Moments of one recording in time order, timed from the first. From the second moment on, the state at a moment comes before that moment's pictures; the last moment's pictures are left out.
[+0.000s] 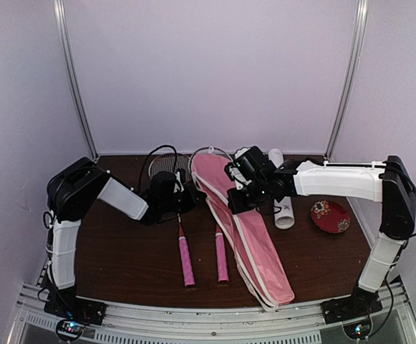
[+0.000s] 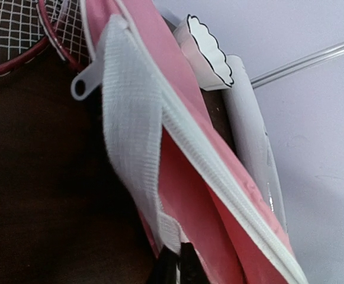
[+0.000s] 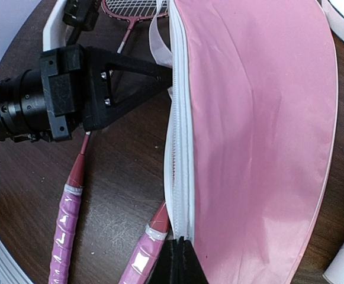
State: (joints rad) left arm -0.68 2.15 1.09 0.71 0.20 -0.95; right arm 0.82 1.76 1.34 -0.46 0.03 0.41
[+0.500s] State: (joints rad) left arm -0.68 2.14 1.12 0.60 0.20 -0.87; right arm 0.82 1.79 1.32 -0.48 0.14 0.39
